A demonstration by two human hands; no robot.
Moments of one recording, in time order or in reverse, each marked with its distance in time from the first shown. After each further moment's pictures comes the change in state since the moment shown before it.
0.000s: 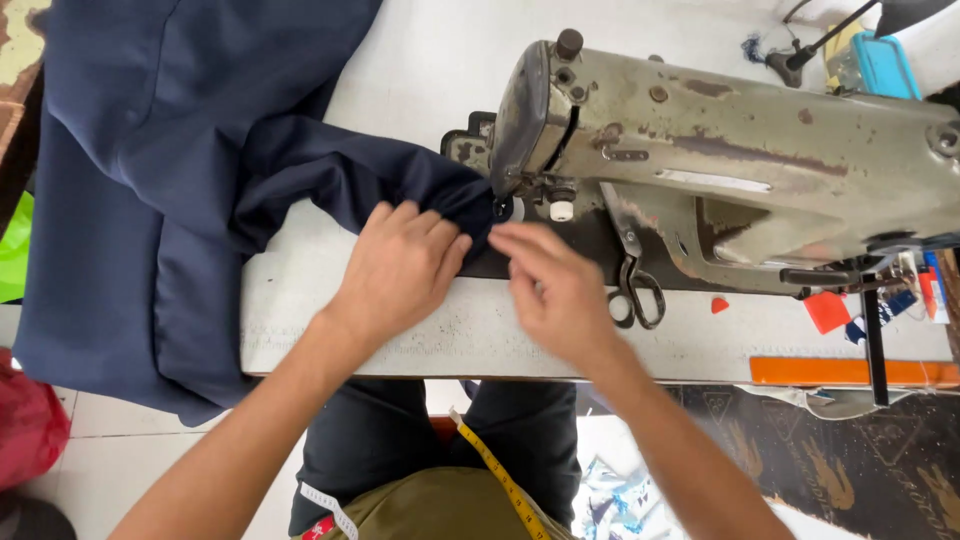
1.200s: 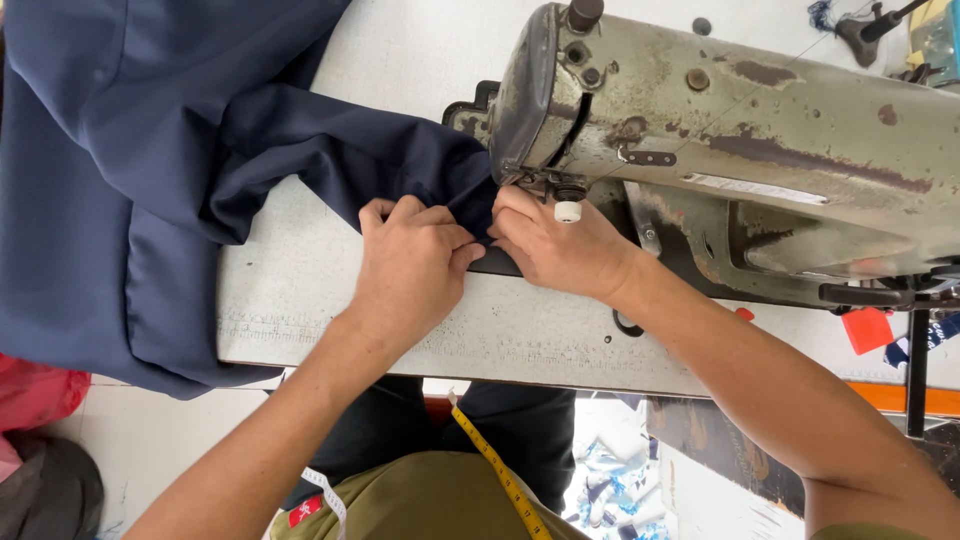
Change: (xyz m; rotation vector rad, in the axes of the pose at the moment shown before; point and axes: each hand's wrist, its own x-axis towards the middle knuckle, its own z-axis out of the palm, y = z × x) left_hand 0.010 0.029 0.014 -0.132 -0.358 -0.539; right_hand 0.040 0.095 -0.008 -0.596 -0.342 -0.615
